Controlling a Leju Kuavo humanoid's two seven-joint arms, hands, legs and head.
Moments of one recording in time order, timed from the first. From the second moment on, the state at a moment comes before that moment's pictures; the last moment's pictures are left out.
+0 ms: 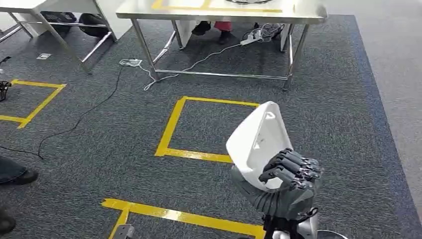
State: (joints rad) left arm -0.13 -0.01 -1.56 -0.10 1.52 0.31 -0.30; right arm 0.10 0.12 0.51 -1.84 0.76 -0.65 -0.58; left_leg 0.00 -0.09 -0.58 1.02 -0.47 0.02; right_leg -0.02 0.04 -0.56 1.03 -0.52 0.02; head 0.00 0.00
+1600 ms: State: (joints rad) left arm -0.12 -0.01 -1.56 -0.10 1.51 0.31 -0.30; right arm 0.10 0.07 0.54 -1.83 0.74 -0.65 -0.57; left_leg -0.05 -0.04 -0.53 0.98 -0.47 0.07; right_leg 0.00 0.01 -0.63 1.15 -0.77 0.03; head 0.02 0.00
